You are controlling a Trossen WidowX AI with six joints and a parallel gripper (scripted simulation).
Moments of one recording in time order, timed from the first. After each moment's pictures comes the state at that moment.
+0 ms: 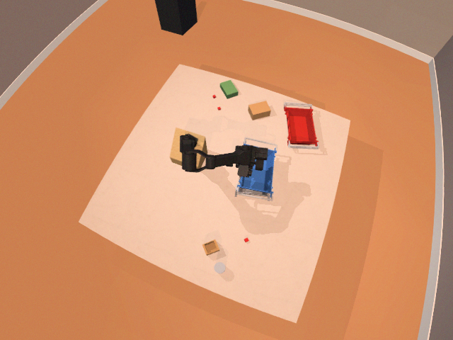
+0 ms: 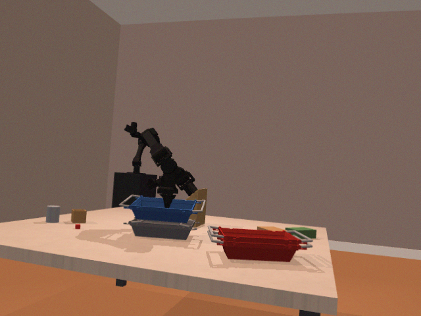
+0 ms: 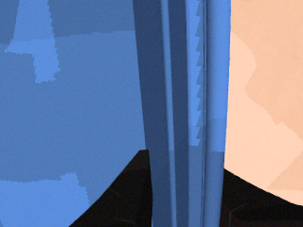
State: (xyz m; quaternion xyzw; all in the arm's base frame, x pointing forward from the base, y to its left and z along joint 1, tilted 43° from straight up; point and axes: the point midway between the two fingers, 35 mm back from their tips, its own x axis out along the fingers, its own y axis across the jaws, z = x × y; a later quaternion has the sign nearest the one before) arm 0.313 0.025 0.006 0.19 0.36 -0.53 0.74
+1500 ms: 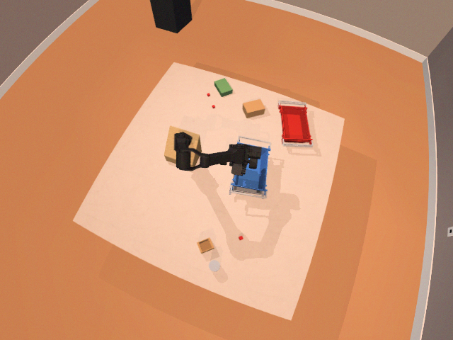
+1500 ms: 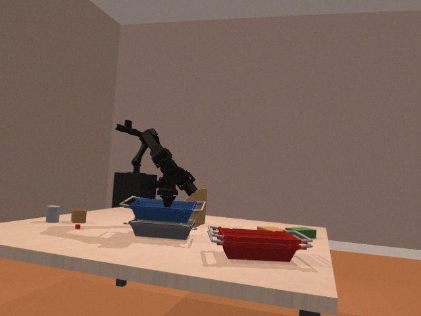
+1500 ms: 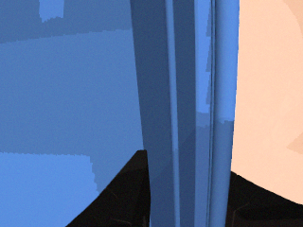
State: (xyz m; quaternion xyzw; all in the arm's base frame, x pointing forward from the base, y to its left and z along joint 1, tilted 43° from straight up) arm 0.312 0.020 0.001 0.20 0.36 -0.53 0.74
